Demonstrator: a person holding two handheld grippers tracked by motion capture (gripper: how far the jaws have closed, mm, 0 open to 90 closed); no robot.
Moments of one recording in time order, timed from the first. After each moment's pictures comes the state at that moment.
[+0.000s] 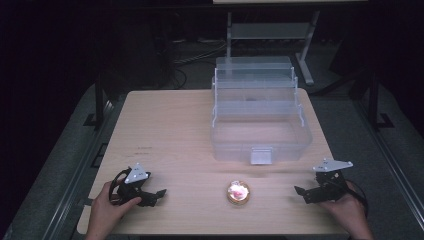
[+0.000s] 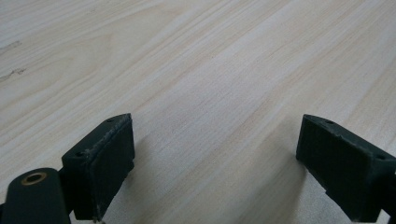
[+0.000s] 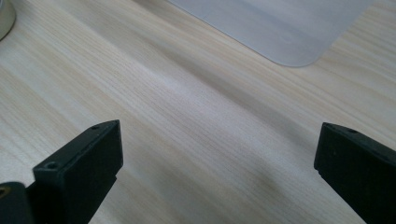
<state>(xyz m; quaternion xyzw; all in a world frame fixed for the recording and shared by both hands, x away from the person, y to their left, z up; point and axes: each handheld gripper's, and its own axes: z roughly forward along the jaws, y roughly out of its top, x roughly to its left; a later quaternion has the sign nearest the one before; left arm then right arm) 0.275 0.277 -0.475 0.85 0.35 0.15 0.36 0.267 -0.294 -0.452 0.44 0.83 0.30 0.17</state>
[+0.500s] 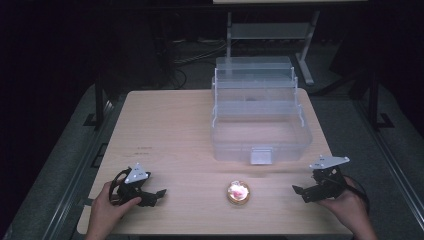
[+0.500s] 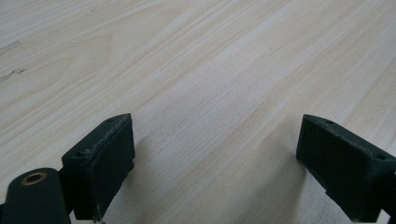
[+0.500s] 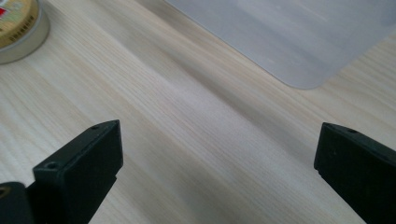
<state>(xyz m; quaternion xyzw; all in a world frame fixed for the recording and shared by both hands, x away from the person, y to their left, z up) 0.275 0.277 -0.475 0.85 0.35 0.15 0.36 0.268 -0.282 -0.431 0.41 0.85 0.29 0.17</state>
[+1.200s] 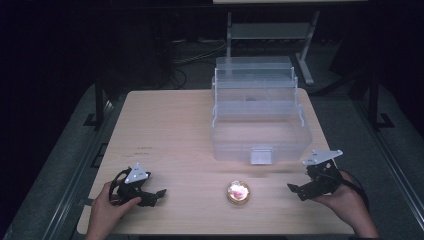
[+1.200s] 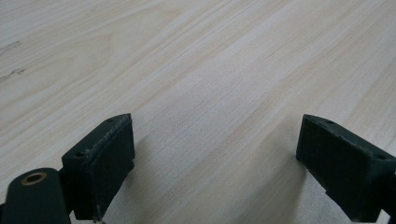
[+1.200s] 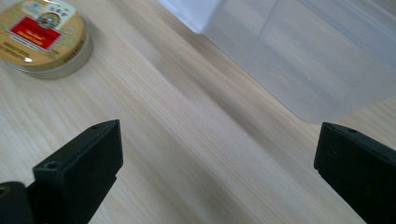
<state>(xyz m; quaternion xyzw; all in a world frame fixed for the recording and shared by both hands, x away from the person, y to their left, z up) 0.275 0.277 -0.475 0.85 0.35 0.15 0.36 0.271 -0.259 -0.403 0.37 0.87 0.28 0.16</state>
